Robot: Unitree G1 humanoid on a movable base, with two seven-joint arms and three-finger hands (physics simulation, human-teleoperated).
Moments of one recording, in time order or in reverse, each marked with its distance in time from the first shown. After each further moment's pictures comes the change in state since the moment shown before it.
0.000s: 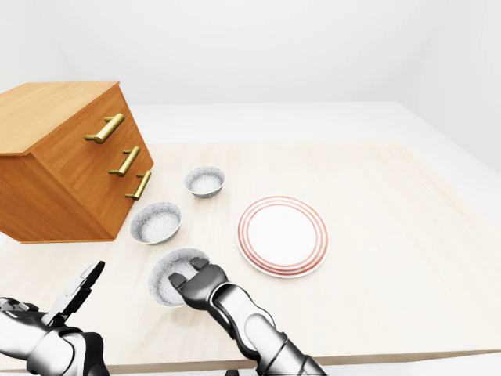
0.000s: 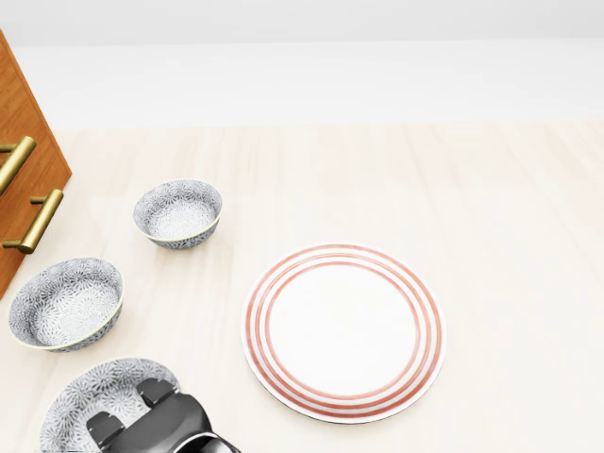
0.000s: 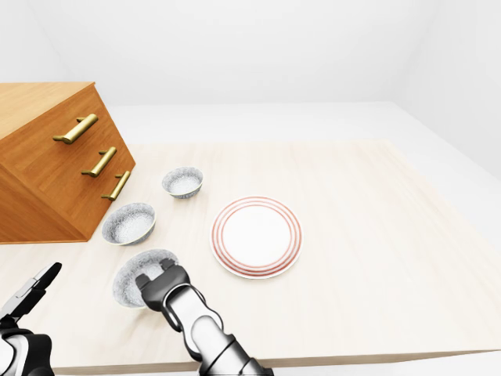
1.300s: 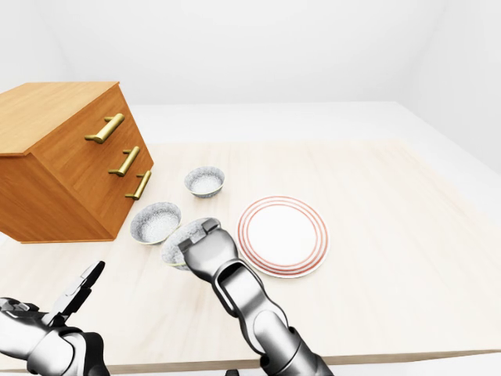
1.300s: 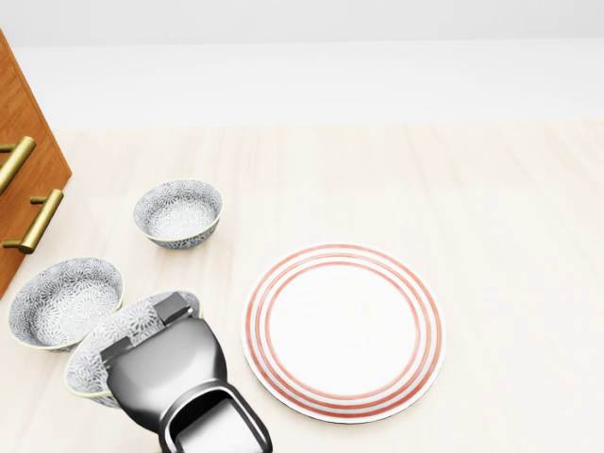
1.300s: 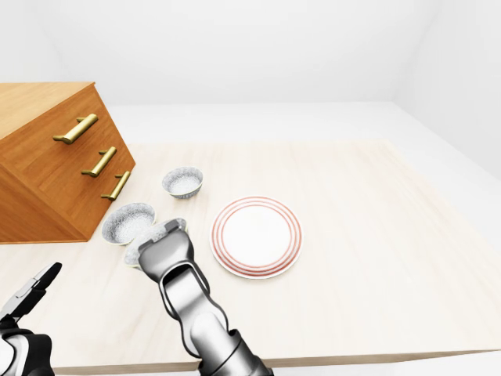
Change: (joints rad) left arm 0.001 0.000 -0.001 0.001 -0.002 -0.001 0.000; right arm -0.001 0.000 -0.002 -0.360 -0.191 0.050 0.096
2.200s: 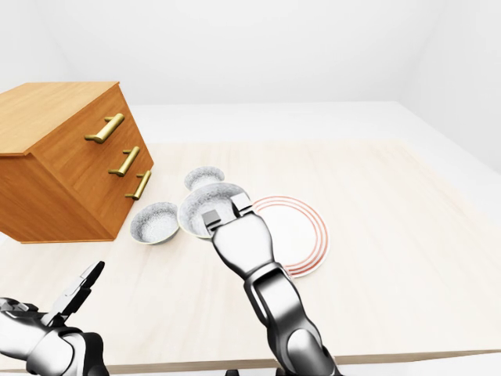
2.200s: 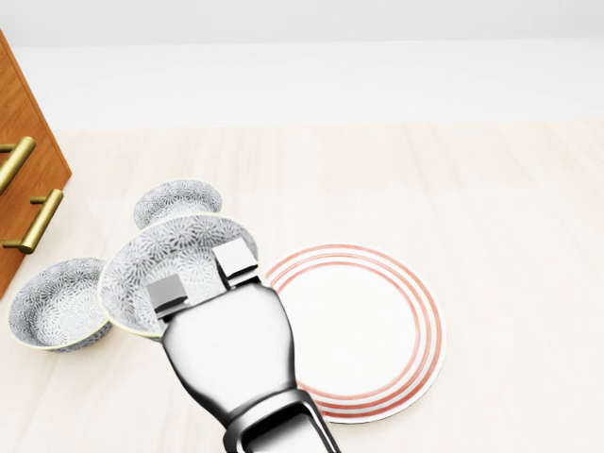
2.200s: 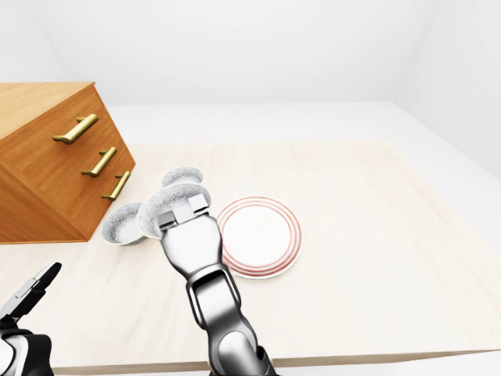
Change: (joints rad) left arm 0.000 -0.001 0.002 -0.006 0.002 0.005 0.000; right arm 0.130 -0.095 -0.022 -0.311 -0.036 0.059 -0.223
